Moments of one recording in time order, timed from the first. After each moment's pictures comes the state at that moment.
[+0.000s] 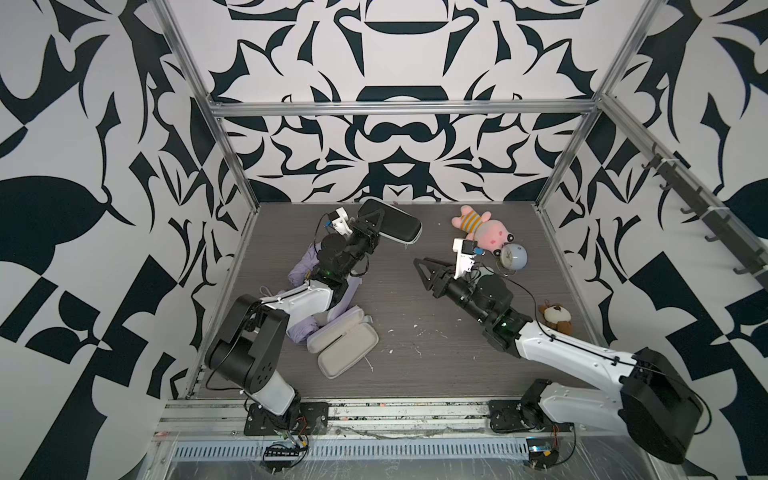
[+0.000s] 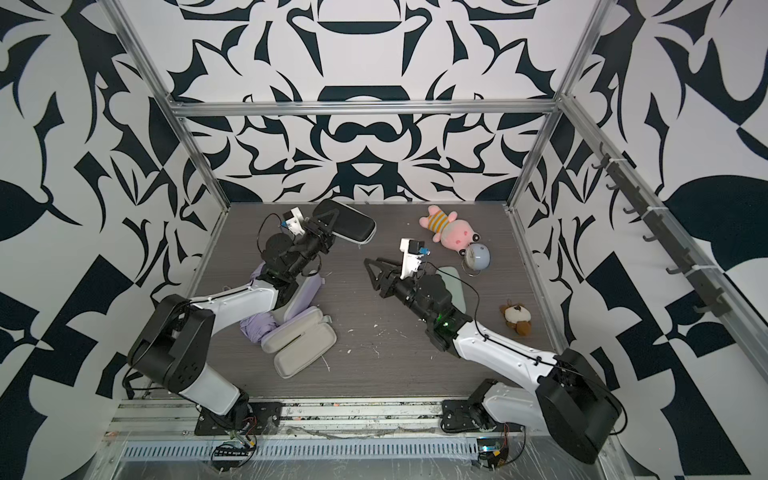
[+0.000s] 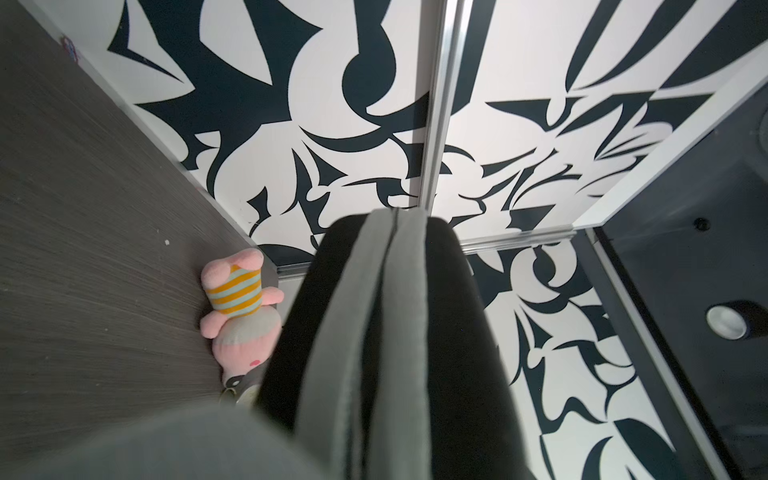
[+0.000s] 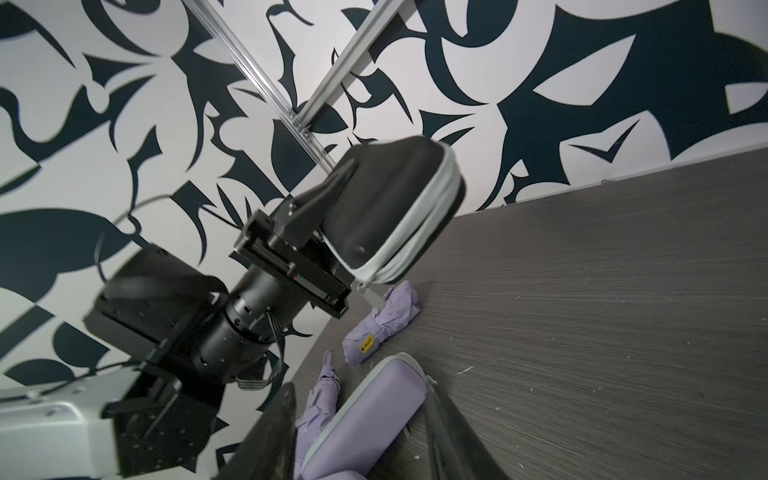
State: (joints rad) left arm -0.51 1.57 0.85 0.89 0.15 -1.46; right arm 0.76 1.17 0.57 0.60 0.02 0.63
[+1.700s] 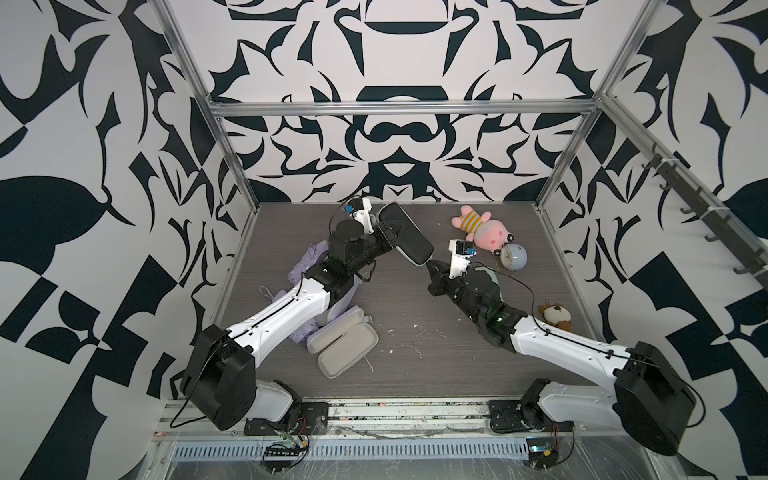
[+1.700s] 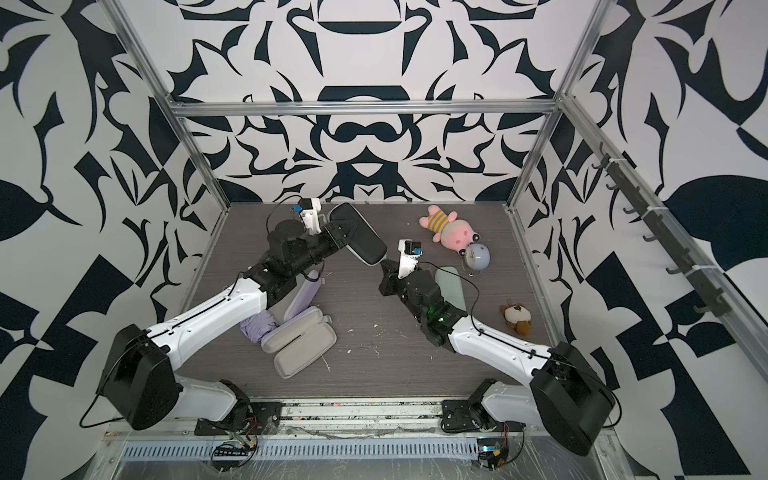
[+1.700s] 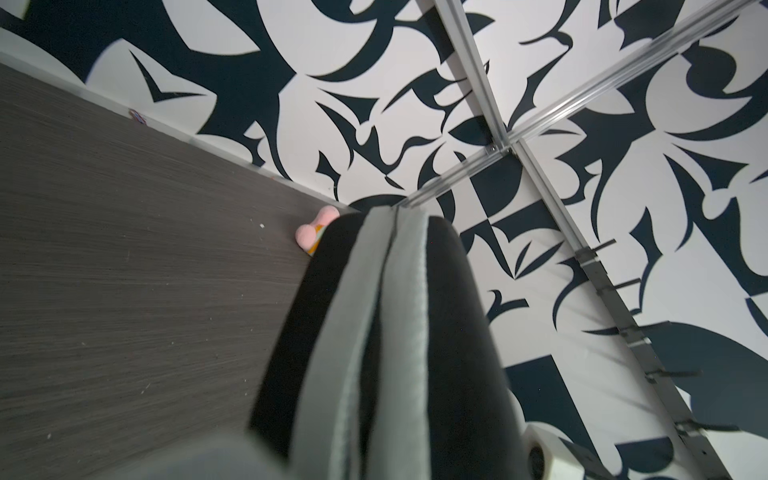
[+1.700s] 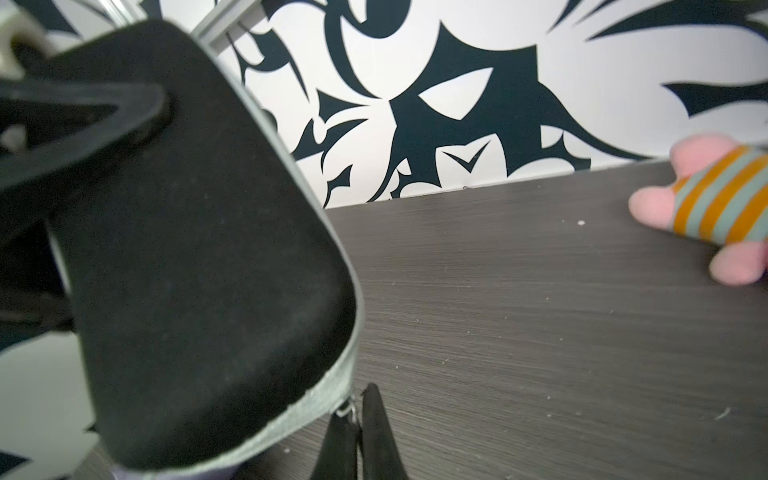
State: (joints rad) left arm -0.58 1.42 1.08 0.22 0.24 -0.94; right arm 0.70 1.21 0.63 0.40 0.18 0.43
